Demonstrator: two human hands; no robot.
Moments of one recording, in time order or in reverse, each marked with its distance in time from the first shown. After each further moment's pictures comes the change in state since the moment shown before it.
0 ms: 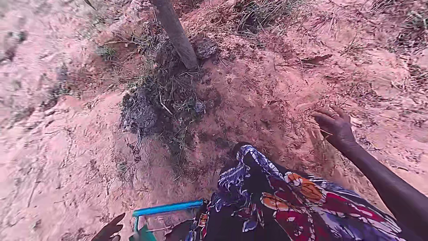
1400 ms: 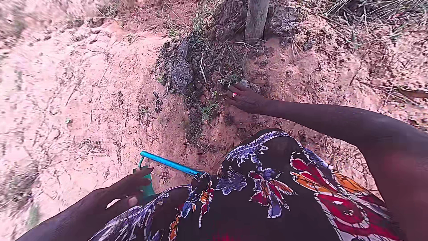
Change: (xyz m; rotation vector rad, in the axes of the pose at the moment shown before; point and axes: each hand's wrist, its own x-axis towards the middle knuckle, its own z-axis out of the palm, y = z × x) left_hand -0.052 0.062 0.022 -0.258 0.046 0.183; right_hand 0.188 -0.314 0.187 -0.178 -0.334 -1.422
